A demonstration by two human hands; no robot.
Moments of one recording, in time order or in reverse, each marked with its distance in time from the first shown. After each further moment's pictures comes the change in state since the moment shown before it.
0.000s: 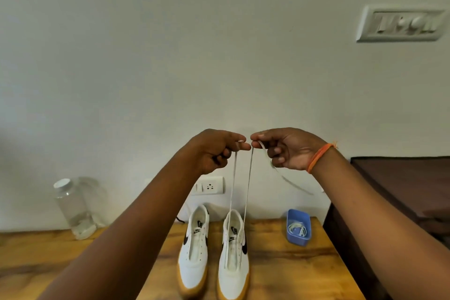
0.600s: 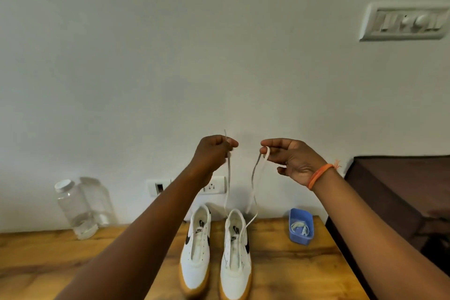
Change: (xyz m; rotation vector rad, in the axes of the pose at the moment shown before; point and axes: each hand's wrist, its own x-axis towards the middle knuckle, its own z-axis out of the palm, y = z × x) left_hand 0.018 -0.029 -0.008 0.134 0.199 0.326; right_hand 0.003 0.030 -0.012 -0.081 0.171 -0.215
